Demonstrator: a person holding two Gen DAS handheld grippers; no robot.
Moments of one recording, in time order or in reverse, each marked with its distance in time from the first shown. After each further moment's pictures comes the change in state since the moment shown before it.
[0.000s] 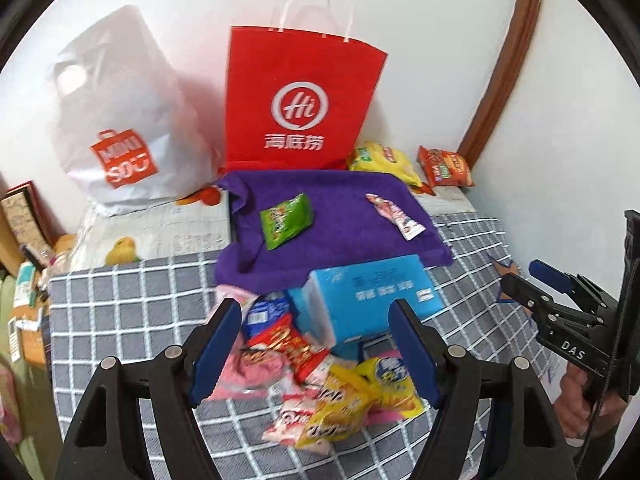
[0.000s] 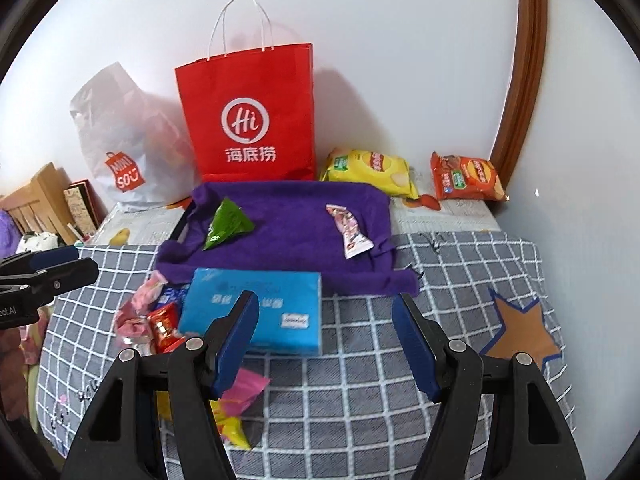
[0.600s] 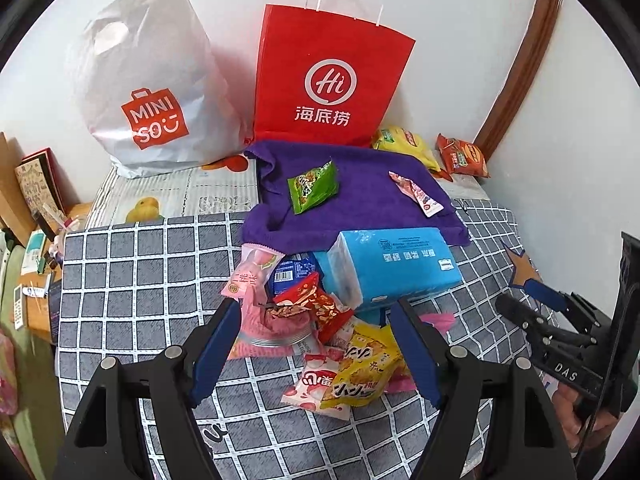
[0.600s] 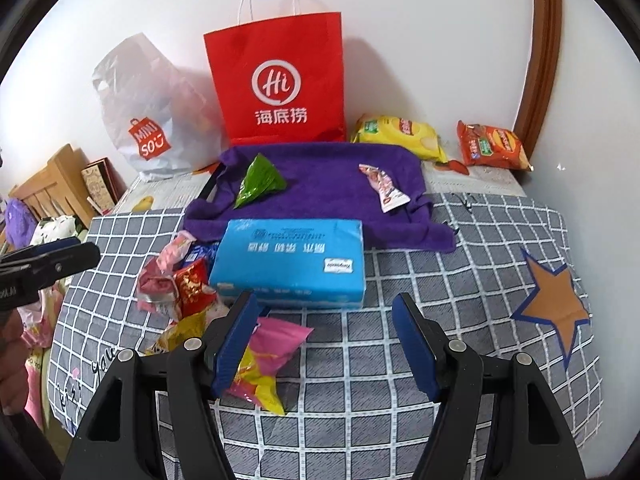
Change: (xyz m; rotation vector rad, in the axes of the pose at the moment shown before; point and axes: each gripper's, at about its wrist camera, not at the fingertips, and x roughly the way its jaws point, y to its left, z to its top) left arm -0.005 0.023 -0.032 -0.053 0.037 0.022; right arm 0.008 0.023 -0.041 -0.004 0.068 0.071
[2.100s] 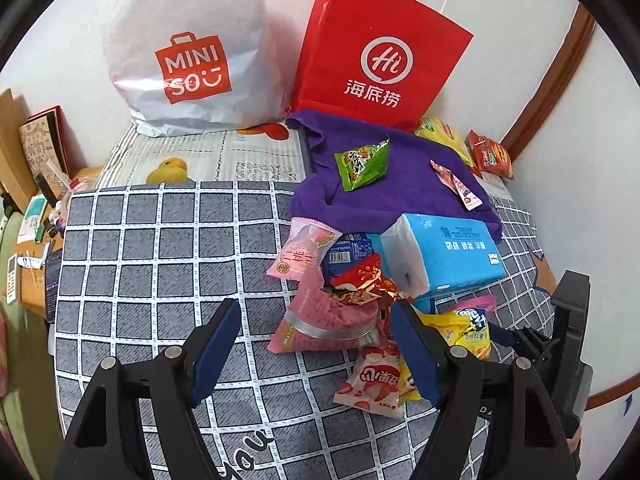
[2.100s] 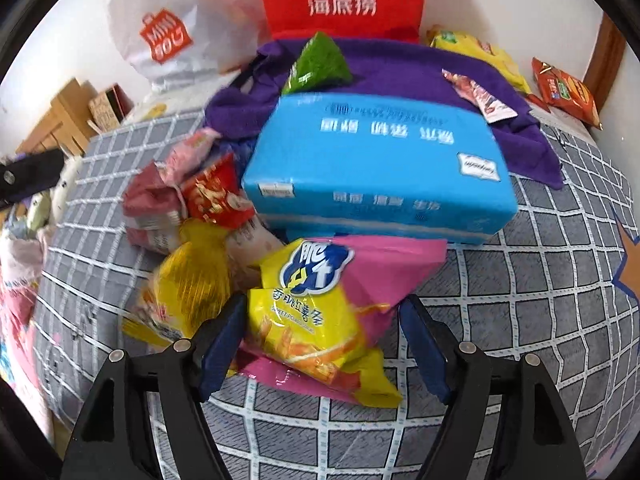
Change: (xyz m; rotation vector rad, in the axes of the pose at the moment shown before) left arm 0.032 0.062 -0.012 -0.073 0.059 -0.006; right arm 0.105 0.064 -0.039 -0.071 0.241 0.067
